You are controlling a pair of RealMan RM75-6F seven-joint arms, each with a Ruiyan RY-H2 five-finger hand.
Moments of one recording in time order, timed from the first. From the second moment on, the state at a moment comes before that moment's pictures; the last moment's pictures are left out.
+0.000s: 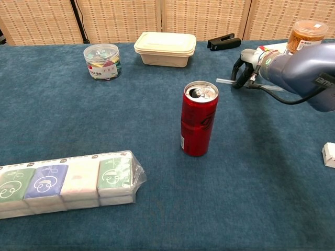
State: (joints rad) left arm -0.11 -0.99 -0.11 -1.73 1.32 1.41 -0.06; right arm 1.07 -1.97 0.47 -0.53 -0.52 0.58 -0.45
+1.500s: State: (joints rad) left arm -0.05 -0.93 -0.10 -1.69 1.40 1.48 -0.28; right arm 0.61 -1.22 0.53 -1.75 -1.06 0.69 0.45
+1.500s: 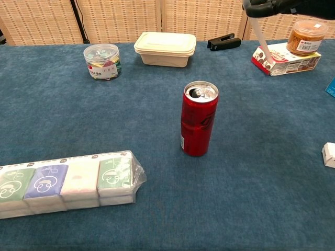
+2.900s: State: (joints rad) left arm -0.04 -0.93 -0.09 -1.69 1.43 1.50 -0.28; right arm 0.69 -1.21 0.52 -2.01 -1.14 0.68 0.88
